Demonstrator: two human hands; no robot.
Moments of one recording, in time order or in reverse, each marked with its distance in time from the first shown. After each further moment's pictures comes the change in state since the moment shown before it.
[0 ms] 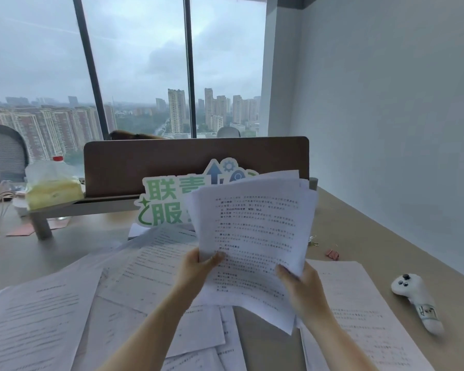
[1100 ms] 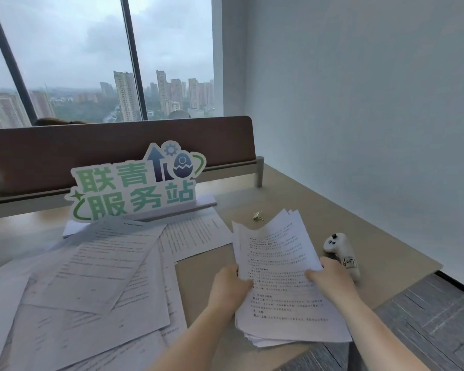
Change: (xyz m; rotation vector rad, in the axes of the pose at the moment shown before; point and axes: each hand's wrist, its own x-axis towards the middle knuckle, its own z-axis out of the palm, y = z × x) left_hand -0.050 -0.051 0.163 0.487 -0.336 -0.124; right_hand -0.010 0.071 -0.162 -0.652 0.149 0.456
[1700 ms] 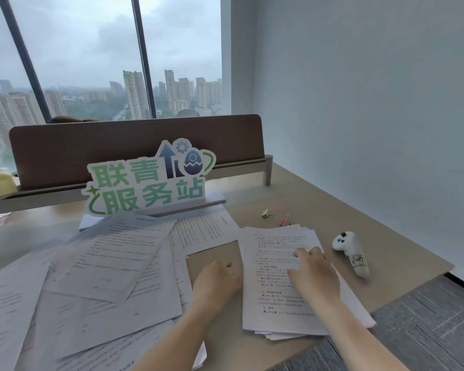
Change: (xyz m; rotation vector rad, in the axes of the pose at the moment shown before) left_hand -0.008 -0.020 -0.038 0.371 0.204 0.013; right_hand -0.030 -0.040 0.038 -0.377 0.158 -0.279
